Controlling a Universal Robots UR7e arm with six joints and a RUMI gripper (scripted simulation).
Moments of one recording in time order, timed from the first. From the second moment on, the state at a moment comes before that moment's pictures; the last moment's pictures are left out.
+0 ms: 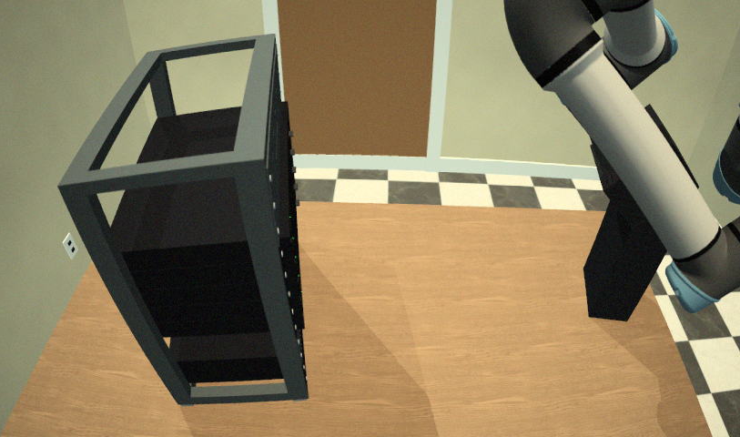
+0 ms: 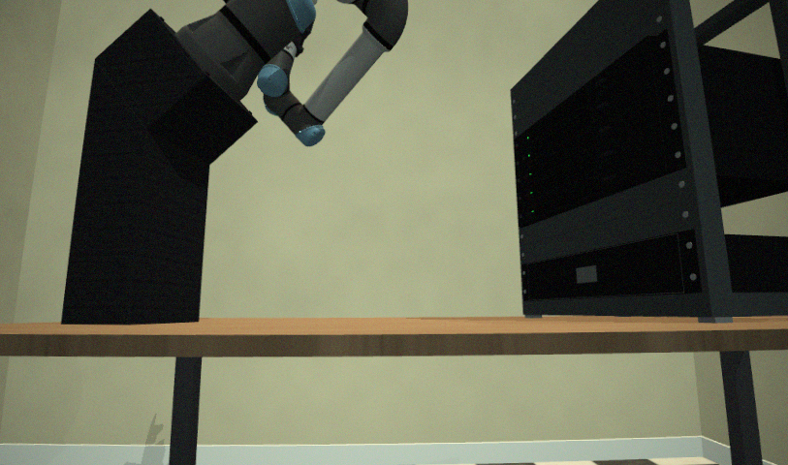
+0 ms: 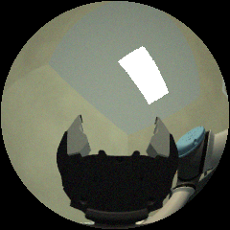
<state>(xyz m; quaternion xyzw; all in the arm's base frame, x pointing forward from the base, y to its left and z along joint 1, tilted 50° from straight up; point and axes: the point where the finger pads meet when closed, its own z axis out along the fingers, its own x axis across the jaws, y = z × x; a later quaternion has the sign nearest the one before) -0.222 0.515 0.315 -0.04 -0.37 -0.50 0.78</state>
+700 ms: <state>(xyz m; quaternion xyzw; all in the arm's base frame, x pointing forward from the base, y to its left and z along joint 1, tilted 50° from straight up) -0.186 0.529 0.315 -0.05 -0.37 -0.52 0.76</state>
